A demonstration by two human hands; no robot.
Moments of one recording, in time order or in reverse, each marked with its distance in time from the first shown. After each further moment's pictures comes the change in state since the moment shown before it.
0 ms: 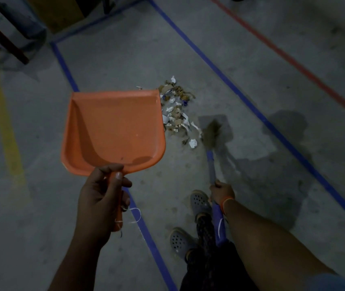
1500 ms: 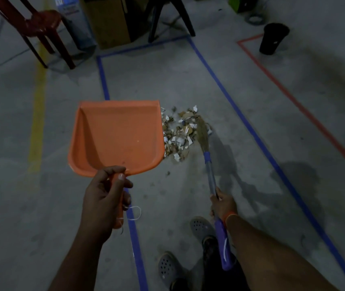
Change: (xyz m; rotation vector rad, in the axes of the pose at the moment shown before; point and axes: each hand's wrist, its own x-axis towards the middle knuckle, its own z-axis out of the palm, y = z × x) left_hand -0.010 0.026 -0.027 -0.117 0.188 0.052; right_hand -0.049 -0.096 -0.024 0.012 -0.092 -0.250
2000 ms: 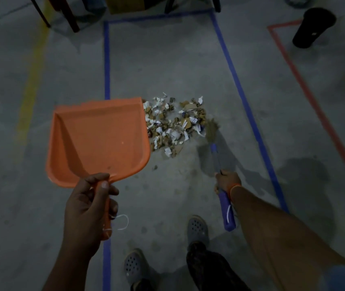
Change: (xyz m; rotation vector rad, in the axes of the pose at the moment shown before) left_hand 0.043 -0.047 0.141 -0.043 0.269 -0.107; right_hand 0.215 -0.076 -0.090 -0.218 -0.110 0.072
